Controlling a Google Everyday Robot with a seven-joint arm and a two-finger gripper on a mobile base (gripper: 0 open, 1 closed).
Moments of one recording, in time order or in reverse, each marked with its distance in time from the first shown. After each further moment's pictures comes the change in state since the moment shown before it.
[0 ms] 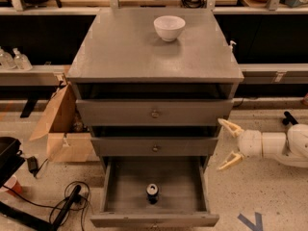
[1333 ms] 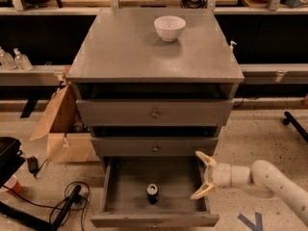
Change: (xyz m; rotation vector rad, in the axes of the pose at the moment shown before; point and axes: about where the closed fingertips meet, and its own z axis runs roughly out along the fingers) arm 0.112 0.086 0.112 -0.052 -0.090 0.143
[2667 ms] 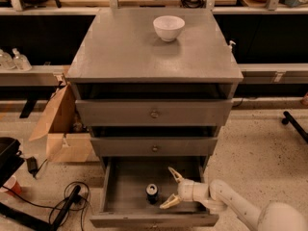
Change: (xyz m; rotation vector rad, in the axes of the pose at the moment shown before) arm 0.145 0.026 0.171 0.023 -0.041 0.007
